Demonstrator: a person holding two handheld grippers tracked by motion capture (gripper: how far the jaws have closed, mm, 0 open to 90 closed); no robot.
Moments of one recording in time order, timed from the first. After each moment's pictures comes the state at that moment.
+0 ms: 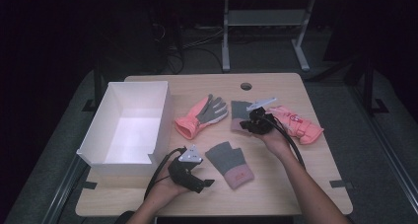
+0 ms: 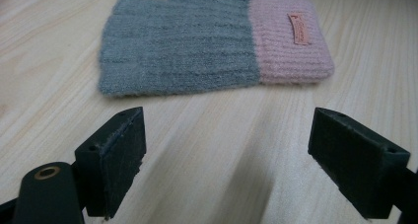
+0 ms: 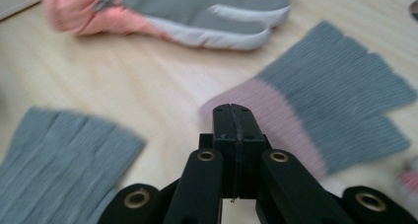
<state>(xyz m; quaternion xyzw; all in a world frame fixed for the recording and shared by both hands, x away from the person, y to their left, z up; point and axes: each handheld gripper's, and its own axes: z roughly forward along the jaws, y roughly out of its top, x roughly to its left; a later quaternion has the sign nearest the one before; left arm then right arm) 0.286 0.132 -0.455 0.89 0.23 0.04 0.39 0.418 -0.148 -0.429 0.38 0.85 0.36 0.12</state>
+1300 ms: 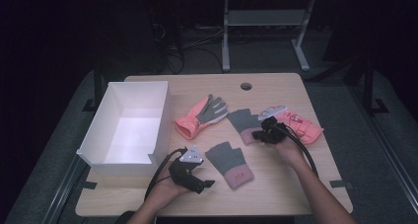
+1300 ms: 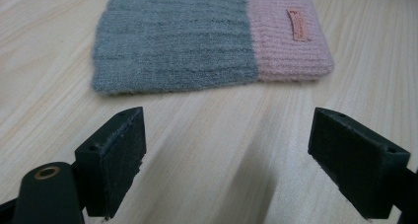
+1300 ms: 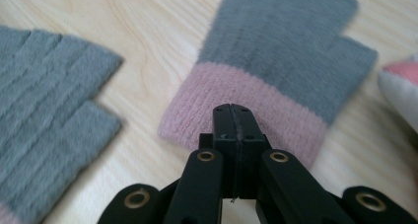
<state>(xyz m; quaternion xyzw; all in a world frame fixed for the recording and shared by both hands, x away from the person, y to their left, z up) 0.285 0.130 -0.458 0.89 0.23 0.03 0.39 0.393 -0.188 -0.452 0.39 0.86 0.32 0.10</state>
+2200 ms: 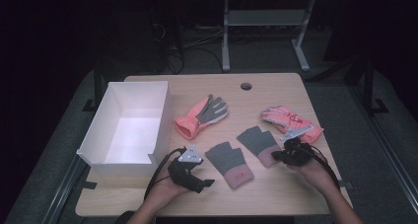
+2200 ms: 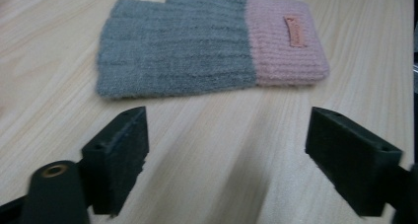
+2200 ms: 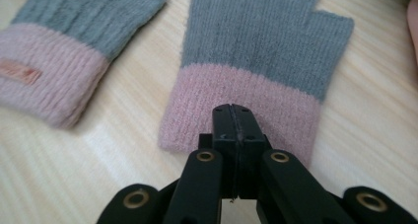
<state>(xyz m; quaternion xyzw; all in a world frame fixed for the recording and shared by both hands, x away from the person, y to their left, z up) 0.284 0.132 -0.454 0.89 0.23 0.03 0.40 0.319 -0.238 -0.446 0.39 0.86 0.31 0.07</state>
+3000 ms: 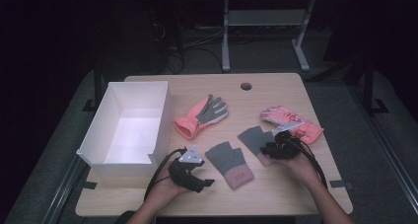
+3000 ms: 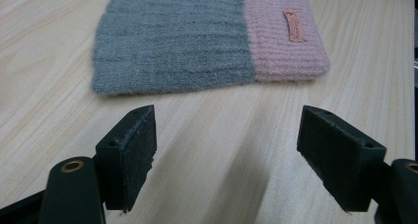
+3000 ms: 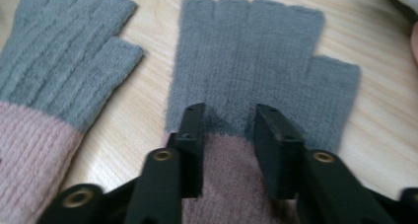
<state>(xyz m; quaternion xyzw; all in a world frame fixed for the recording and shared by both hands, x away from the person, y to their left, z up) 0.285 0.131 -0.457 0.89 0.23 0.03 0.39 0.345 -0.213 -0.458 0.44 0.83 0.33 0.08</state>
